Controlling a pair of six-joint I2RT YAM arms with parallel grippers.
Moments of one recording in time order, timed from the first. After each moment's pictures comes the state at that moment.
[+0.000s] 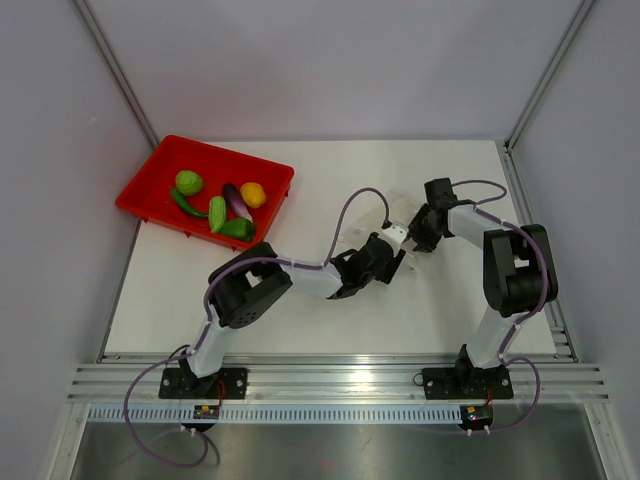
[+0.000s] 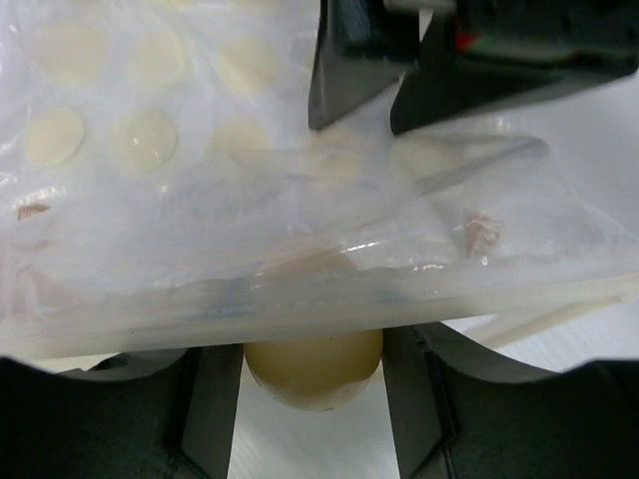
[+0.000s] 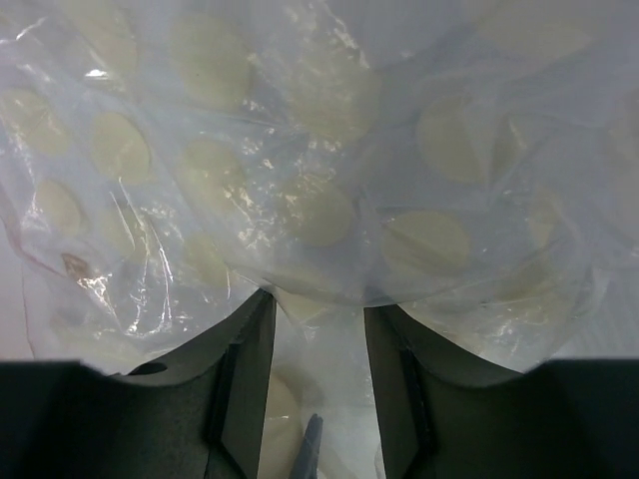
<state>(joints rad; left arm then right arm) -1.04 2.11 1.23 0.35 -0.30 -0.22 0.16 1.80 1.09 -0.42 -0.05 0.76</state>
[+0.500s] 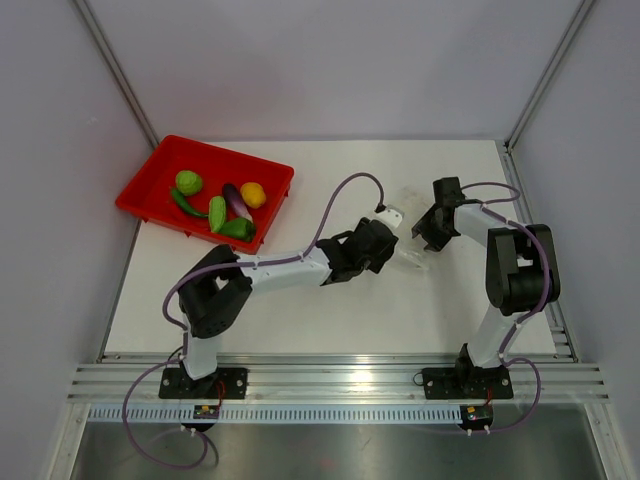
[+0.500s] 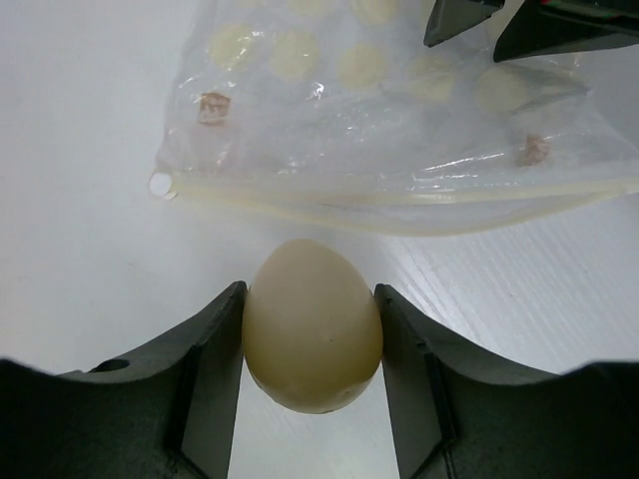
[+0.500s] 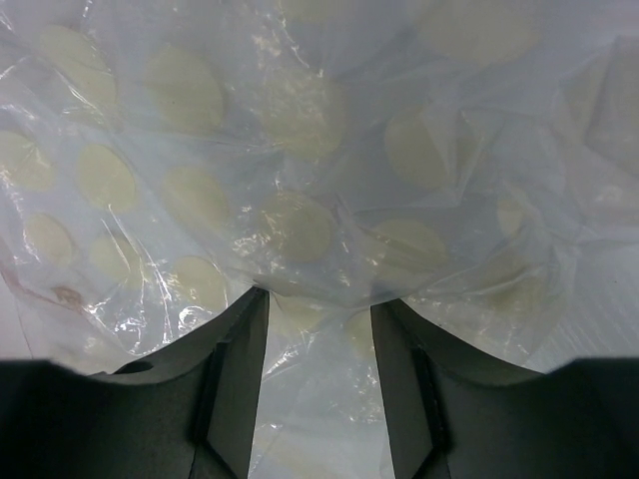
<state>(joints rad) -1.04 1.92 1.34 -0.12 -0.38 -0.22 0.10 1.80 1.10 -0.42 0.04 0.83</state>
